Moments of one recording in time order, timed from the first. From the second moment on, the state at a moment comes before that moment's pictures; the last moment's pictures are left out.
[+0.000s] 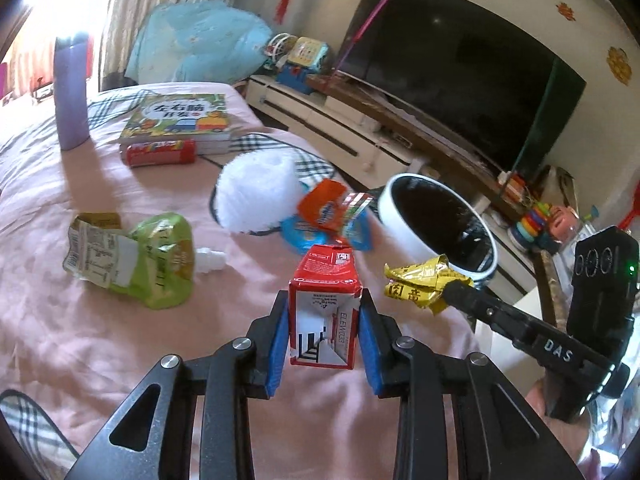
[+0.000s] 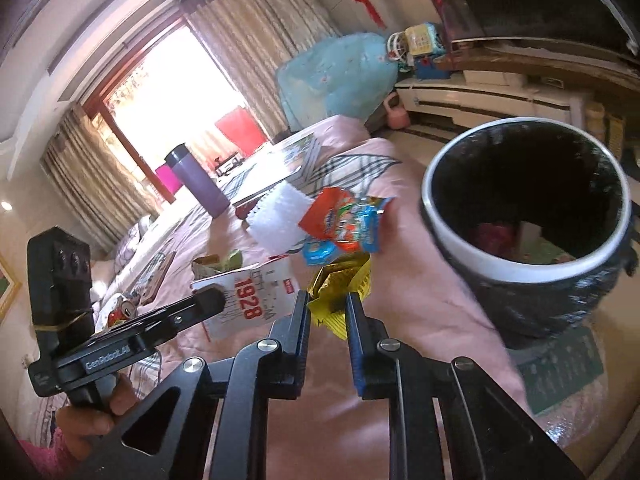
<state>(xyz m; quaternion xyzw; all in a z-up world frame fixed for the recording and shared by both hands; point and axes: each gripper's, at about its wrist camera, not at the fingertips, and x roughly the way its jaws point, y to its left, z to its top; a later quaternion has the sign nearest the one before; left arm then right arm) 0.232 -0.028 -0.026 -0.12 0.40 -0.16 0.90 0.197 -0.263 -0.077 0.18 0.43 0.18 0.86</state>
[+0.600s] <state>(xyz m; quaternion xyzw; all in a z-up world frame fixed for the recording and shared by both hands) 0.233 -0.093 -0.005 -0.09 0.38 -0.20 0.90 0.192 -0.338 -0.062 0.21 0.41 0.12 0.88</state>
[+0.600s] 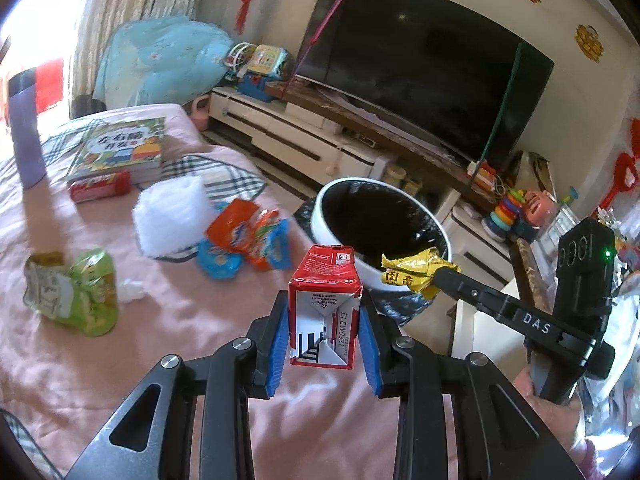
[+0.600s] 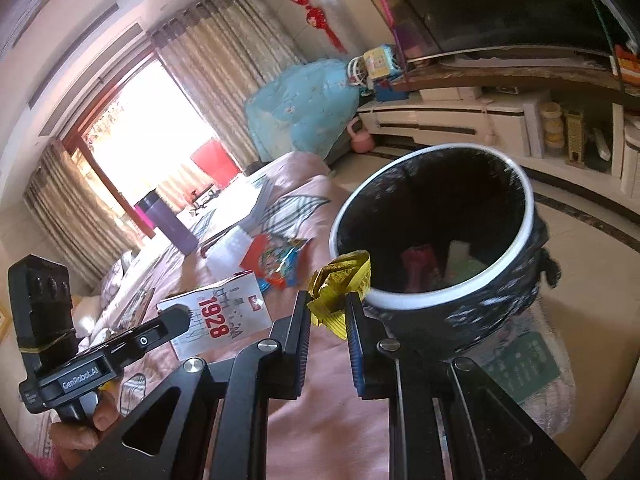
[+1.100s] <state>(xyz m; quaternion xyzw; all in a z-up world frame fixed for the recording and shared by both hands) 0.282 -0.142 -0.002 -0.07 0.37 -0.22 0.90 0.219 -0.384 -0.064 0.21 0.40 0.09 0.89</state>
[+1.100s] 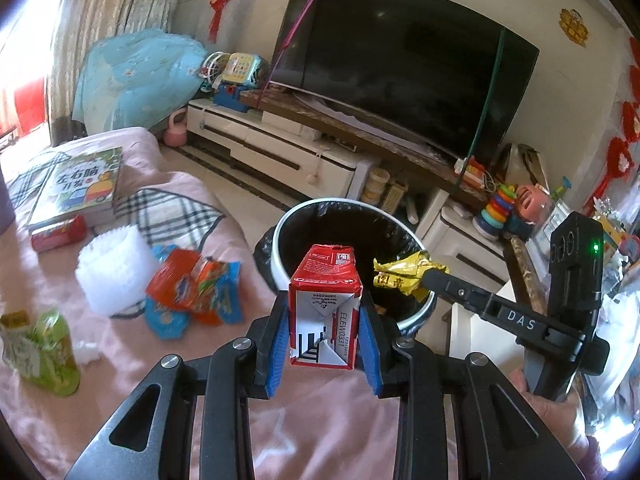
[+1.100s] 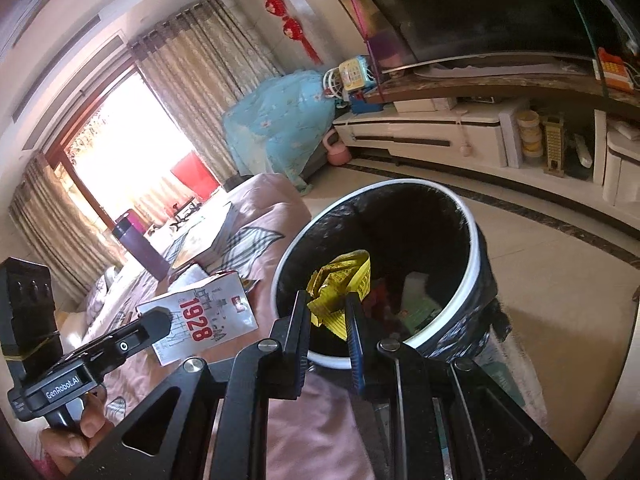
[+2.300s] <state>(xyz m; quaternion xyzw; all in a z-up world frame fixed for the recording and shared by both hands) 0.294 -0.135 -0.028 -0.10 0.39 -0.19 0.90 0.234 -0.389 -0.057 0.18 0.39 0.06 0.90</state>
